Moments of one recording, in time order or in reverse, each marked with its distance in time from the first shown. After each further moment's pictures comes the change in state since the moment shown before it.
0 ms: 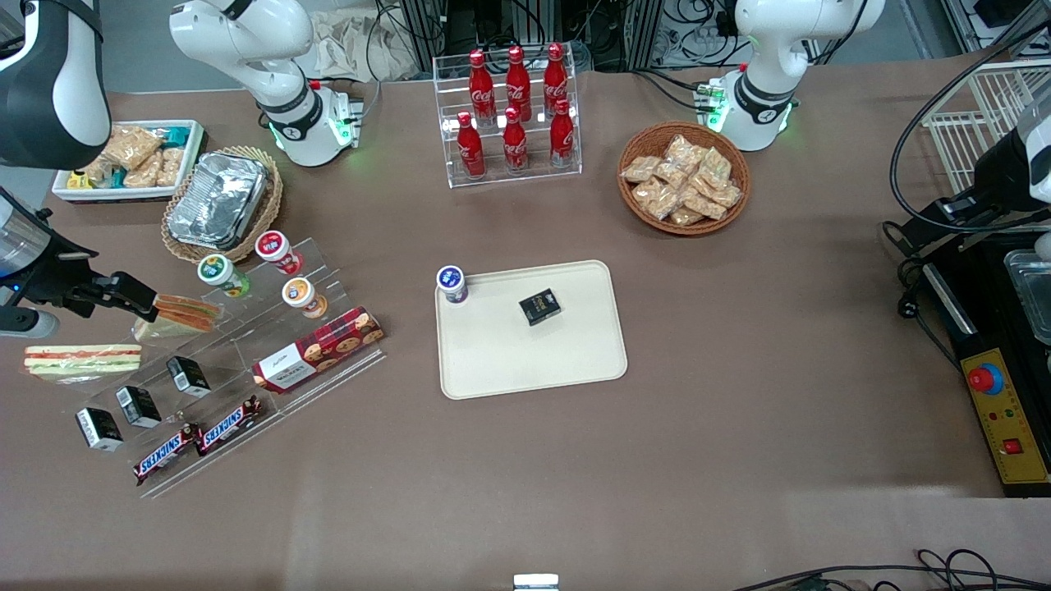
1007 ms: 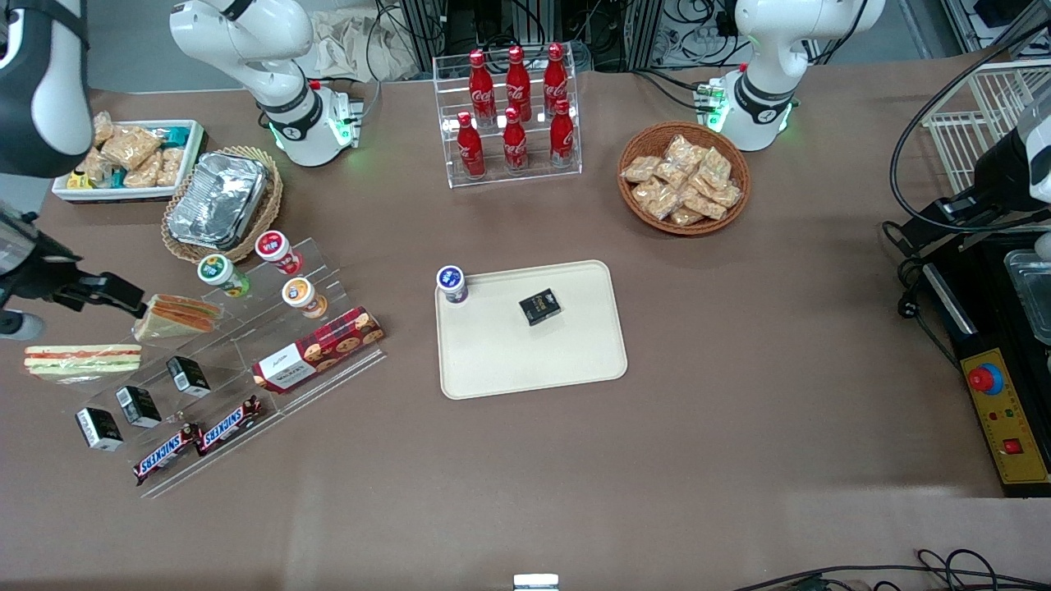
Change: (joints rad) arm -0.064 0.009 -0.027 -0.011 0.000 -0.042 -0.007
